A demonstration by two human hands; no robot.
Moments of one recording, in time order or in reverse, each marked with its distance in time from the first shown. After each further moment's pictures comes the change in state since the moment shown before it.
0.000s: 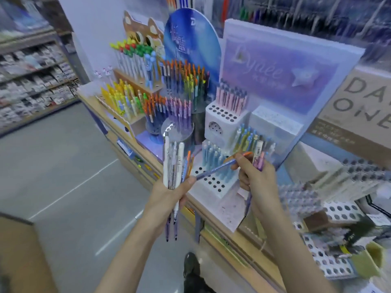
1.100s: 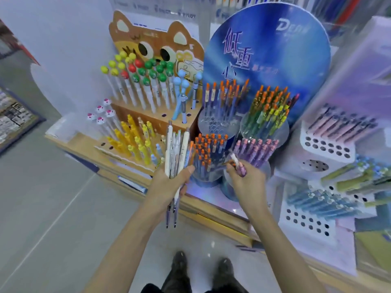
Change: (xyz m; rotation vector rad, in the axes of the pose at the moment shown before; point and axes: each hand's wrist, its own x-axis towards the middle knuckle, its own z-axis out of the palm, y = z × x) left_hand 0.297 0.066 -0.217 0.182 -0.290 -0.036; right_hand 0.182 0.094 0.266 -0.663 0.413 -0.105
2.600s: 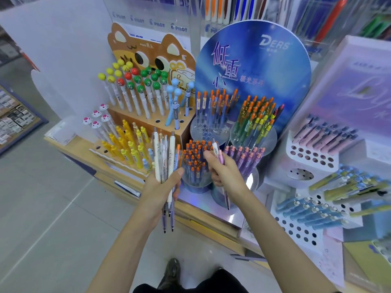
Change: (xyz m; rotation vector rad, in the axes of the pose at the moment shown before) left_hand -0.004 -0.002 0.017 -0.141 0.083 -0.010; right_hand 0.030 -0.029 -0.005 0.529 -0.478 0.250
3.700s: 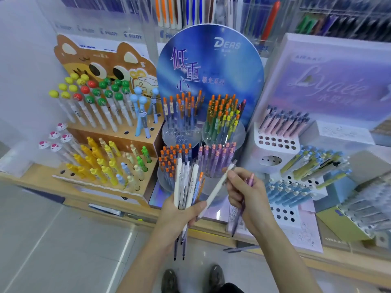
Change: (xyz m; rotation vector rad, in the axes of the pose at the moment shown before) left_hand -0.026 -0.022 0.039 0.121 -0.305 -0.152; right_hand -0.084 0.001 -0.035 0.406 0.304 -0.132
